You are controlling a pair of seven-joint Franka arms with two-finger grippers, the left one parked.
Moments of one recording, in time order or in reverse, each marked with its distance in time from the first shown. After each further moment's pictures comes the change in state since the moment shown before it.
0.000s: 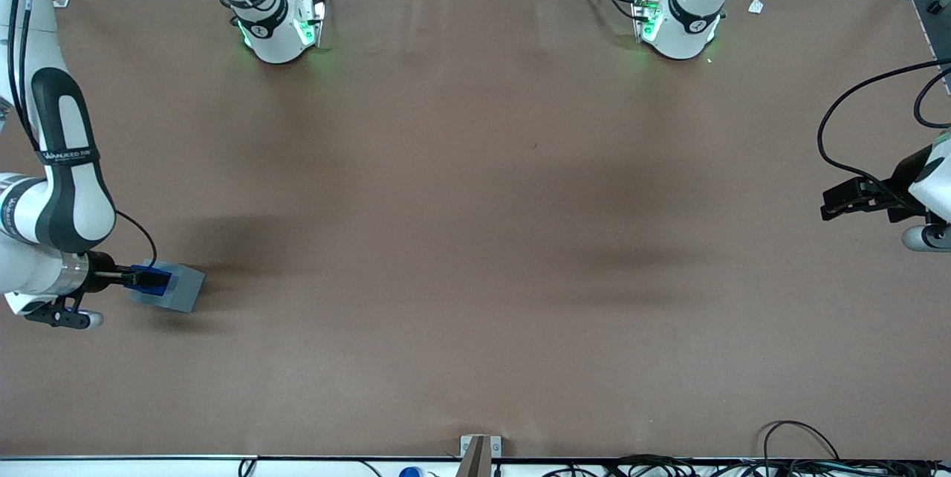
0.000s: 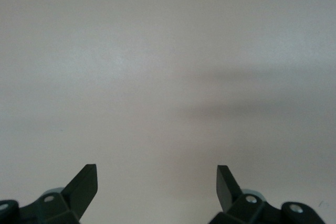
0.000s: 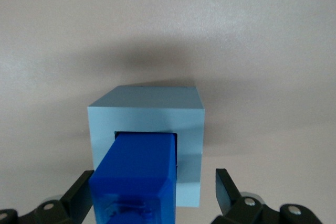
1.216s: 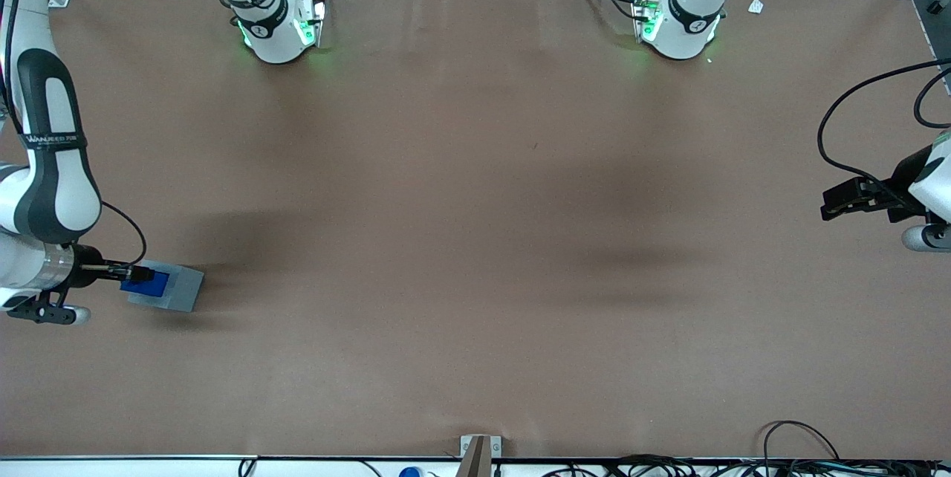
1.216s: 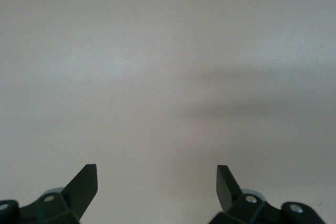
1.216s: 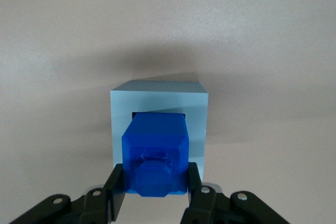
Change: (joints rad) arm 0.001 -0.057 0.002 -0.015 0.011 -0.040 -0.029
